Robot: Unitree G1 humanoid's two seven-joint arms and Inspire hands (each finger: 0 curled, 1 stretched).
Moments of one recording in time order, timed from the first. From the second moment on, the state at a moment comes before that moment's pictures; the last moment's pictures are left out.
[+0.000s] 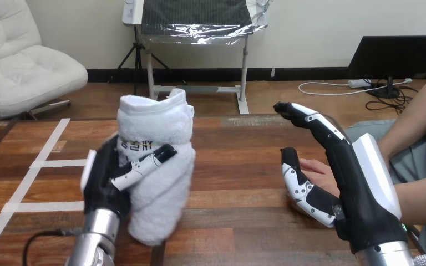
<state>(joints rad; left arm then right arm) -0.29 0.11 0.05 0.81 -0.47 -0.47 -0.29 0.37 -0.12 0.11 -0.59 -0.51 -0.08 0.03</state>
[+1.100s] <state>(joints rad) -0.01 -0.01 0.02 0.34 -0.55 -0.16 -0.33 0.35 -0.19 0.04 -0.59 -0.56 -0.01 0.09</state>
